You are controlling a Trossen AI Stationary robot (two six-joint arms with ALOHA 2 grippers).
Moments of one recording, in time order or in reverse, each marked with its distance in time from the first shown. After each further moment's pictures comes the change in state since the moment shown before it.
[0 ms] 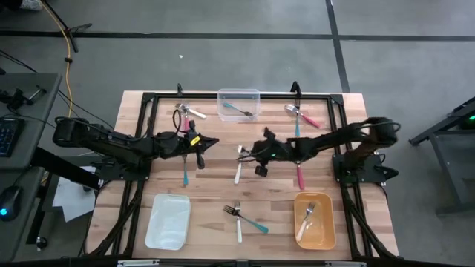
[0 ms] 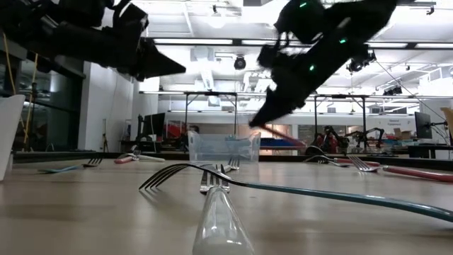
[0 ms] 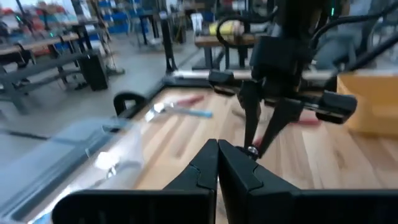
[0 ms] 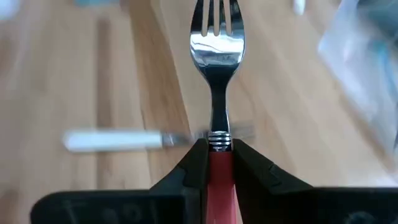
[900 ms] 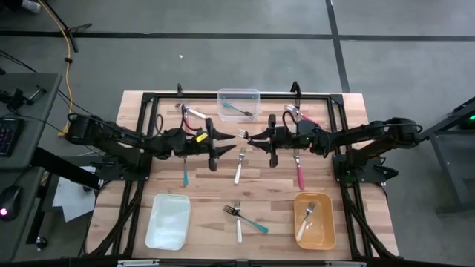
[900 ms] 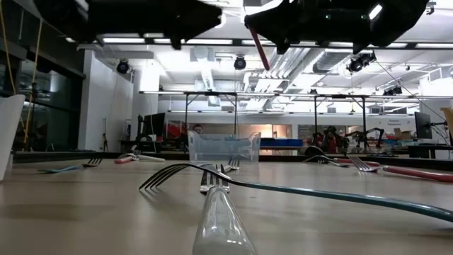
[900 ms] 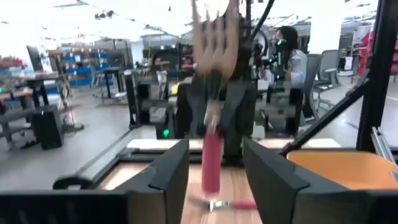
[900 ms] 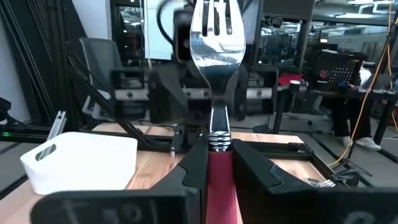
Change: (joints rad) left arm -0.035 0.206 0.271 0.165 0.145 0.029; right arm -0.098 -0.218 -0.155 0.674 -0.362 -0.156
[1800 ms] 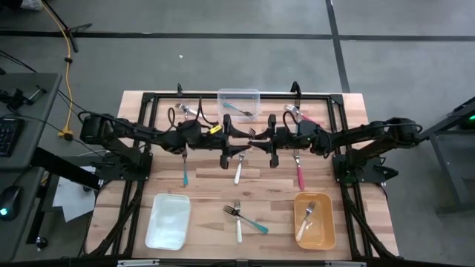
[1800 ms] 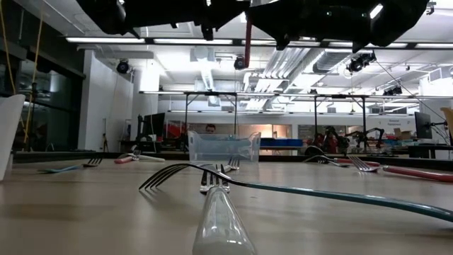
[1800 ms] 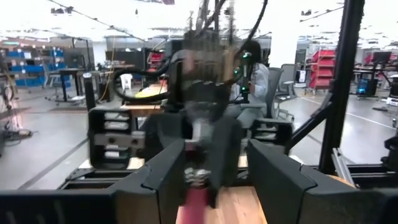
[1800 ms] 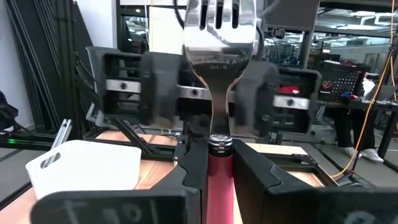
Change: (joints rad) left arm 0.067 0.141 0.219 -0.062 0.211 -0.089; right arm 0.011 -0.001 0.000 0.039 -0.011 -0.007
